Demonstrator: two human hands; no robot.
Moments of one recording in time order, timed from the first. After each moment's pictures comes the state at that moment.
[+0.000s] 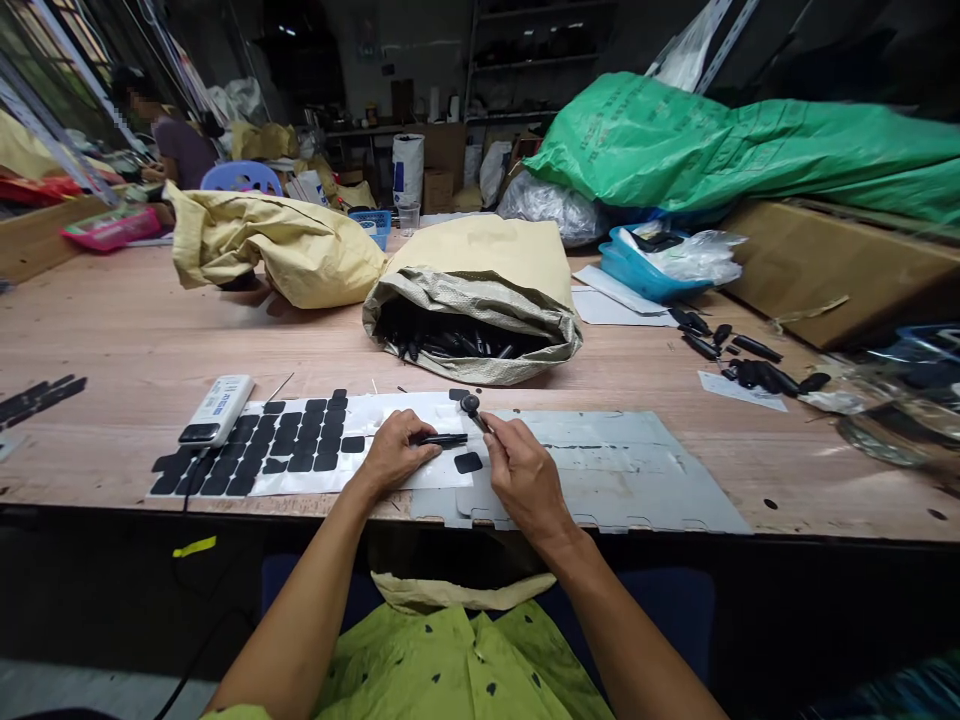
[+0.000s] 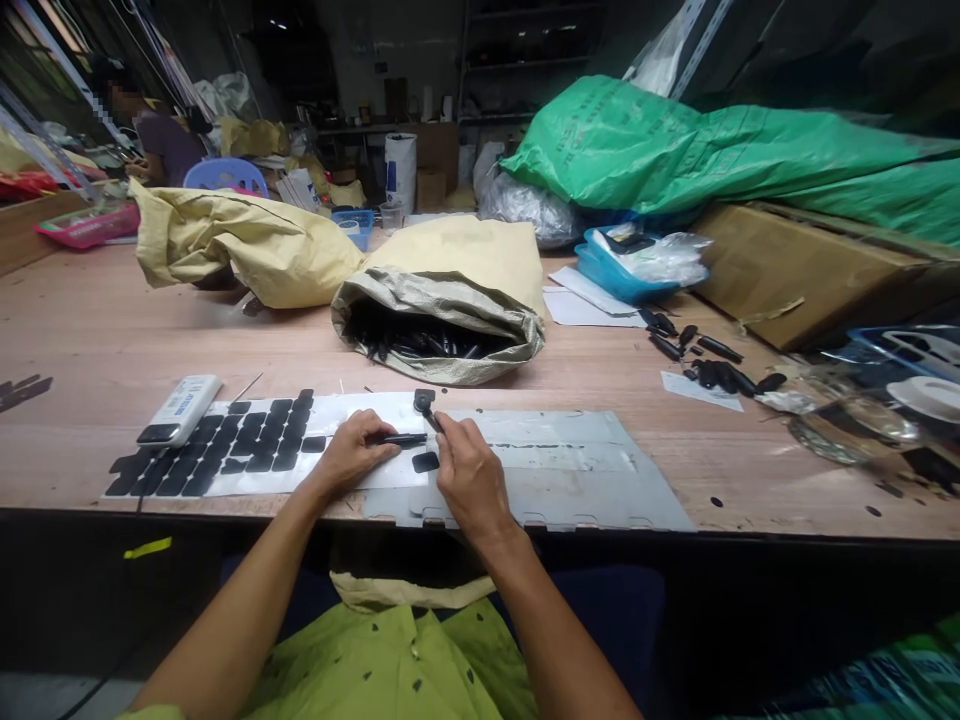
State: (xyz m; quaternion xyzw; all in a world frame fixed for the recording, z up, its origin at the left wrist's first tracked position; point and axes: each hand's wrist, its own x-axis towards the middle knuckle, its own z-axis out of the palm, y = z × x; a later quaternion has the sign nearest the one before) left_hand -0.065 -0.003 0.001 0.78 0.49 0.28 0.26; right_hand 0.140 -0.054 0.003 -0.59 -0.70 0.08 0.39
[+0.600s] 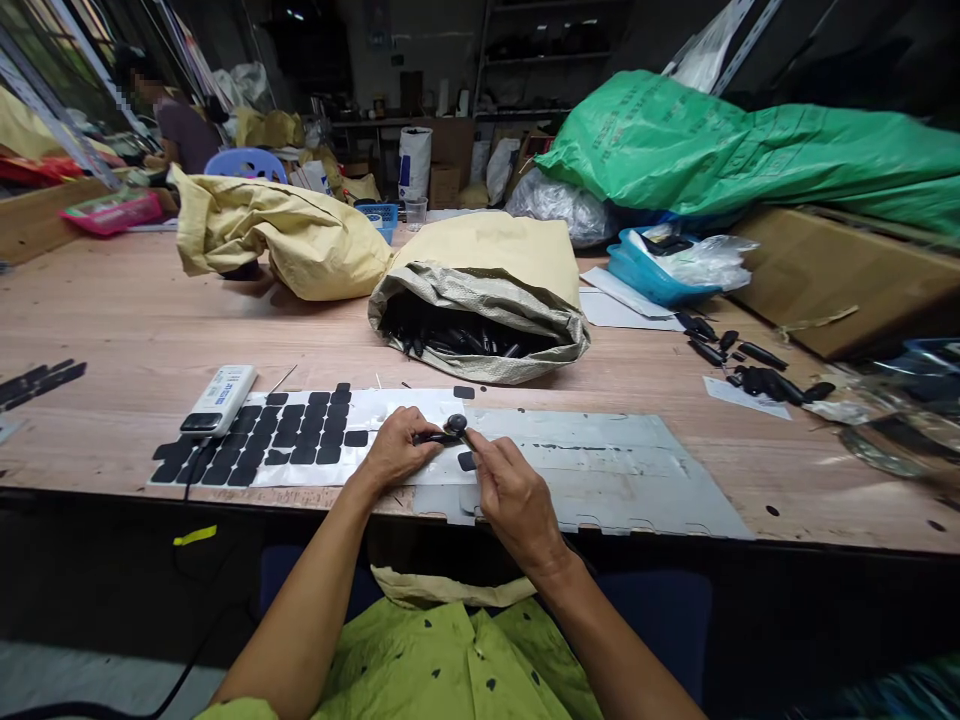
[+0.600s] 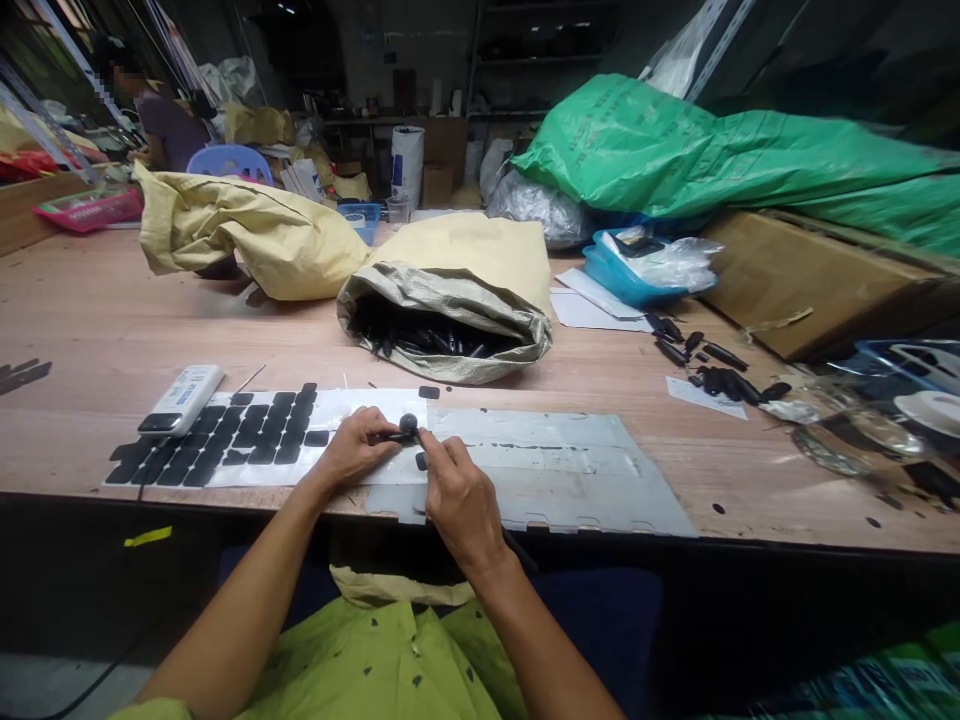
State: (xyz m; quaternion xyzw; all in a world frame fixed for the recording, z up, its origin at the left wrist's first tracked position) left_hand -0.066 -0.003 -0.003 0.79 0.48 0.28 0.26; right_hand 0.126 -0.079 -0.007 -0.56 -0.75 0.04 0.35
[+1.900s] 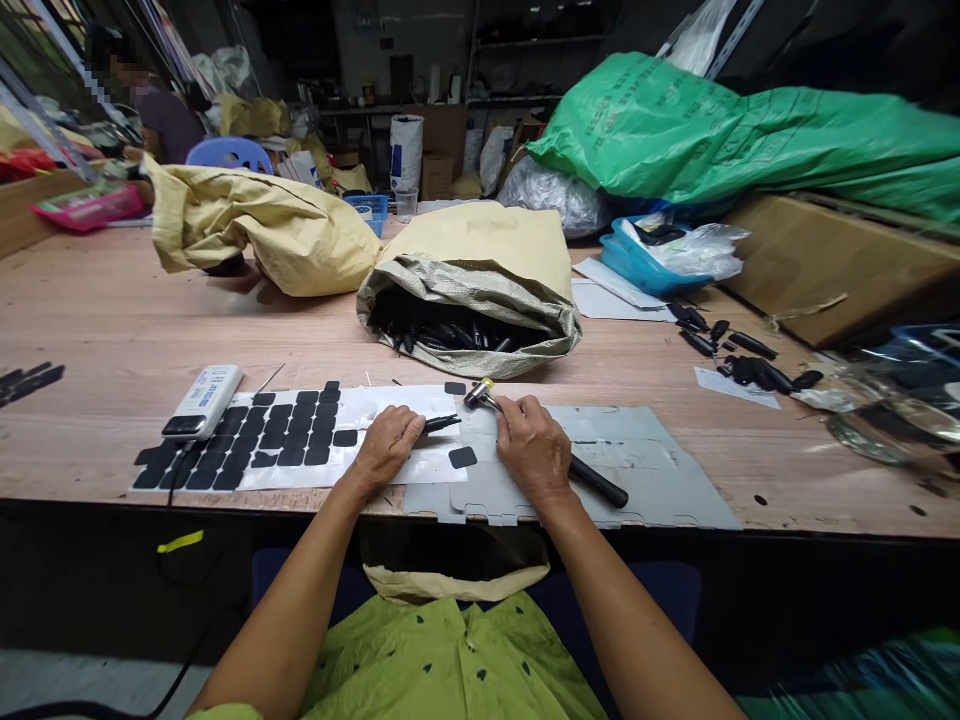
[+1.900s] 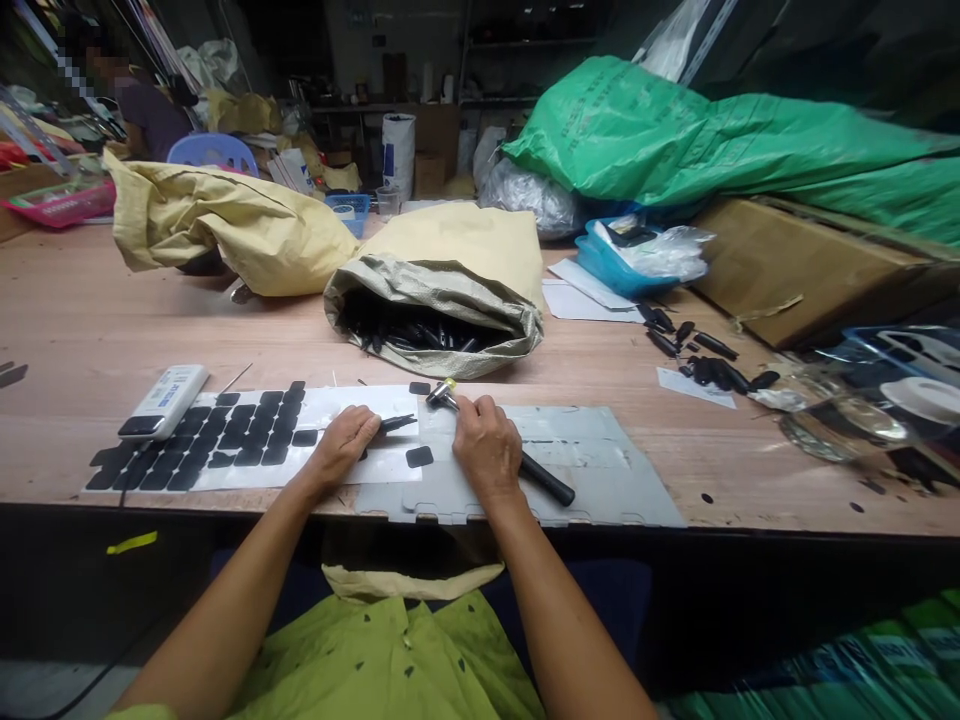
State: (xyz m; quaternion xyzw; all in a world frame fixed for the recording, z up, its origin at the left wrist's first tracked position) left_hand -0.064 -0.003 0.005 0.80 0.49 0.25 0.25; right_hand 0.167 -0.021 -0.021 -0.67 -0.69 -0.12 0.22
